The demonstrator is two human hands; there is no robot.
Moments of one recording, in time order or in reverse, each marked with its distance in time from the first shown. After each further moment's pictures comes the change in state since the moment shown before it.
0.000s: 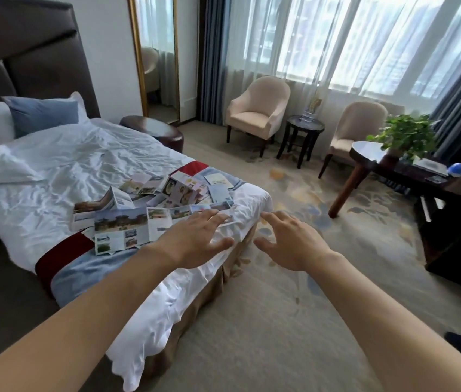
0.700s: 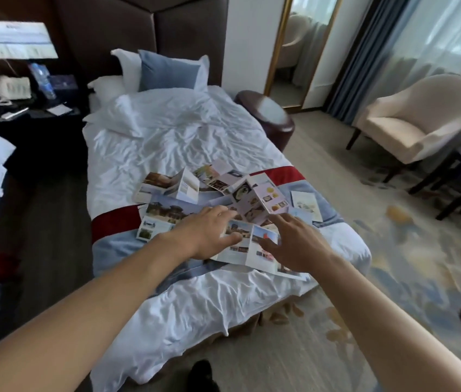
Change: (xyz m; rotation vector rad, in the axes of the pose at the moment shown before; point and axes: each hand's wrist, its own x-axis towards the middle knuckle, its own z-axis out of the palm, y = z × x) left_hand 0.234 -0.201 0.016 -0.108 -0.010 -0.554; right_hand 0.412 0.018 0.096 0.021 -0.163 -0.526
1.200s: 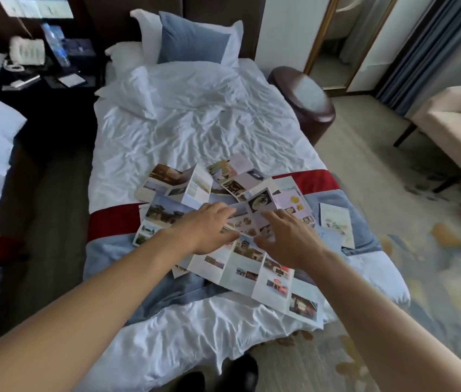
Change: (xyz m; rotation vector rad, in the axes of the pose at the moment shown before) left_hand 0.168 -0.090 0.000 -0.052 -0.055 -0.165; right_hand 0.209 0.048 0.040 0.028 -0.147 -0.163
